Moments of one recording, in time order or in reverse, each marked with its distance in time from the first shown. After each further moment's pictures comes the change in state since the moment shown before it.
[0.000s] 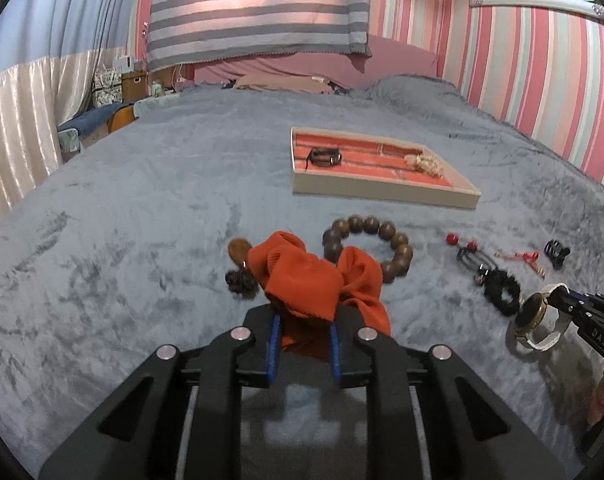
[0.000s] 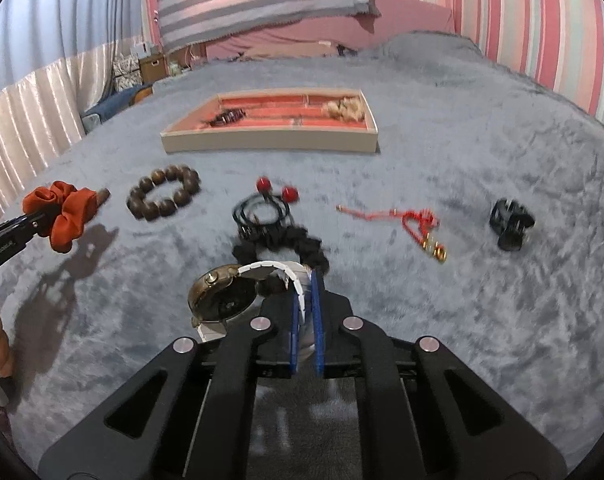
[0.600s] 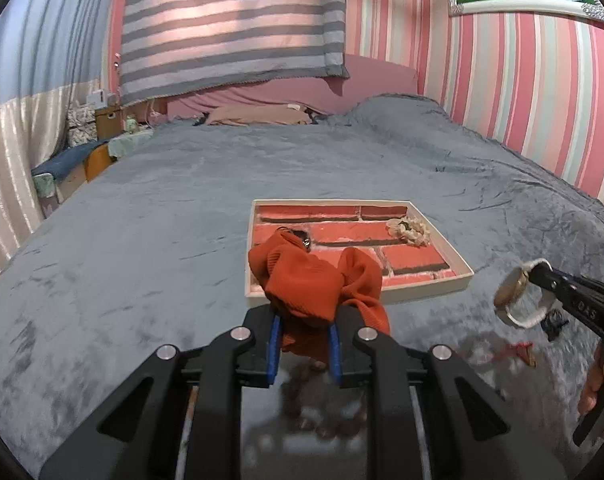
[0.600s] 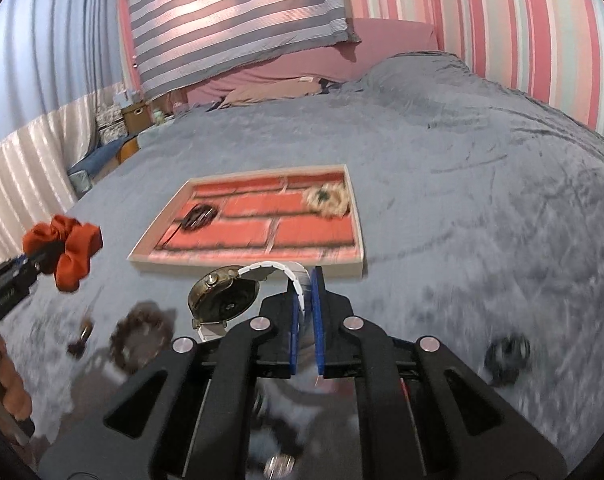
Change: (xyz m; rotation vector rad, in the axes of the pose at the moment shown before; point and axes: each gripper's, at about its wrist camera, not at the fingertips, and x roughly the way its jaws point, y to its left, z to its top) left arm 0.064 -0.045 0.124 0.072 -0.055 -0.047; right arm 0.046 -0.039 0.138 0.101 -0.095 -0.014
